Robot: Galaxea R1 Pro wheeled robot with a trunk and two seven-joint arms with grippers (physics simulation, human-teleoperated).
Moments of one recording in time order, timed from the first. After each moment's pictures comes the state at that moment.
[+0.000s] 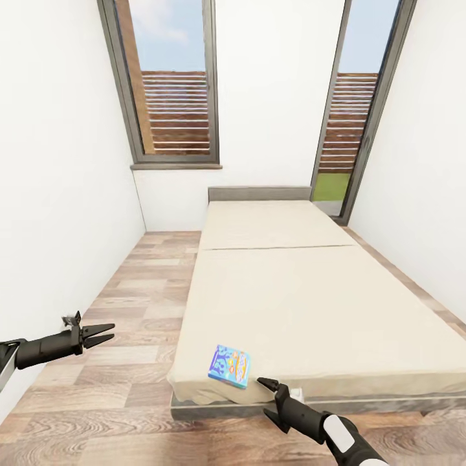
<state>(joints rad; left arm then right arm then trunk) -0.77 0.50 0.34 -0.44 -0.06 0.70 -1.56 -0.51 0.06 -0.43 -0.35 -0.54 0.72 0.60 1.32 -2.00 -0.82</state>
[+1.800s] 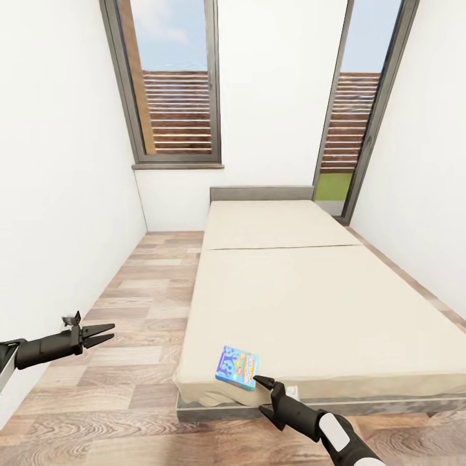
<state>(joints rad) -0.77 0.50 0.34 -0.44 -0.06 0.69 -1.56 -0.52 0.08 -0.42 -0.36 -0.53 0.72 0.62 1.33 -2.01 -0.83</state>
